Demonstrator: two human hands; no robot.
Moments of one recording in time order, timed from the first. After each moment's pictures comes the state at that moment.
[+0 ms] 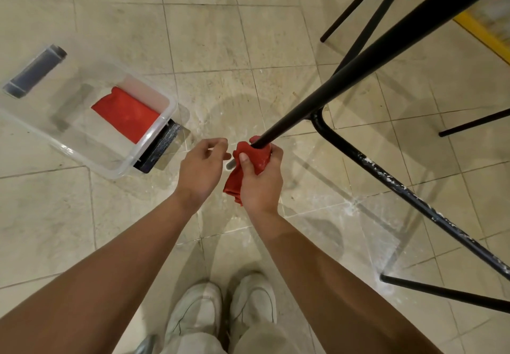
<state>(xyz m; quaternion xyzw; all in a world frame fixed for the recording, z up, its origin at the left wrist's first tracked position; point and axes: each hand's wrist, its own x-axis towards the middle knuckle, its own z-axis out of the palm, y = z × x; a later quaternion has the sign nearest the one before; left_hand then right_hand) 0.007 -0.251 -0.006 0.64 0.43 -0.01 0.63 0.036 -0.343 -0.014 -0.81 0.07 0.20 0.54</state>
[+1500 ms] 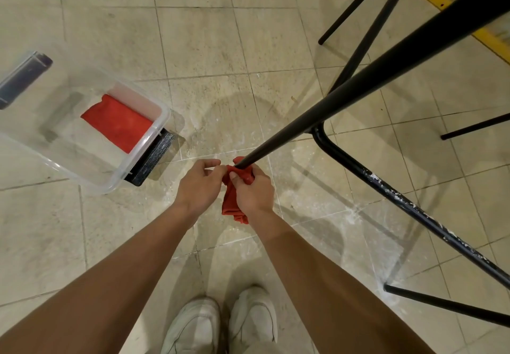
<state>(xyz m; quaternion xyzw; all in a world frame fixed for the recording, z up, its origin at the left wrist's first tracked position) 0.011 -0.251 -0.028 0.64 0.46 -0.11 0.60 0.051 -0.340 -0.028 -0.83 0.09 0.32 0.44</state>
